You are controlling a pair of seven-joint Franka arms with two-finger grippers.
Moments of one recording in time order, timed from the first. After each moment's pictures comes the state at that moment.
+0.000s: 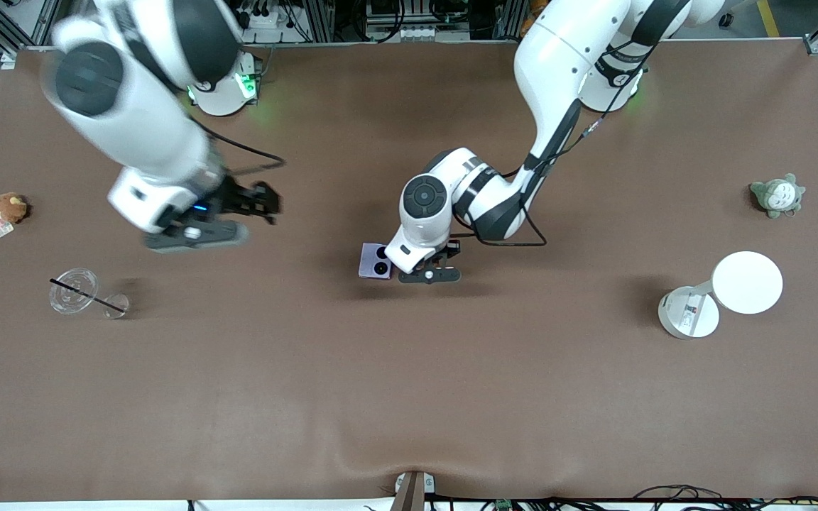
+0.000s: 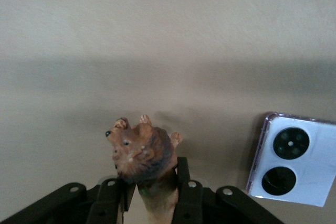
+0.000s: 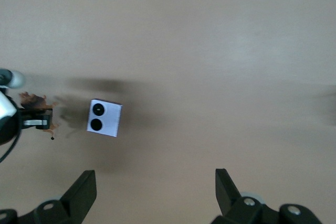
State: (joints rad) left arm -0.68 0.75 -0.09 -1.45 0.06 2.13 -0.82; right arm 0.48 0.27 -0.03 -1.49 0.06 1.72 0.35
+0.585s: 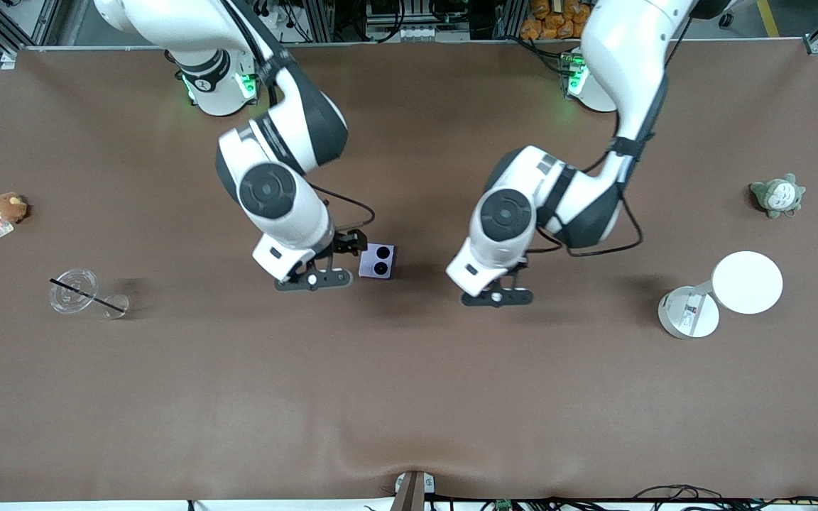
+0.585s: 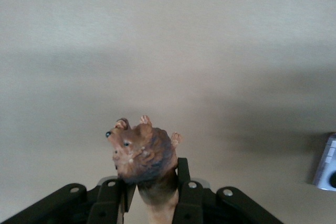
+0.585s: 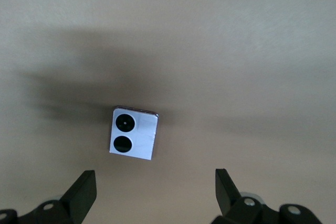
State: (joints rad) left arm -0.49 0.60 -0.09 -1.48 0.06 1.95 -0.58; right arm 0.58 0.53 -0.03 -1.49 0.15 1.92 0.43
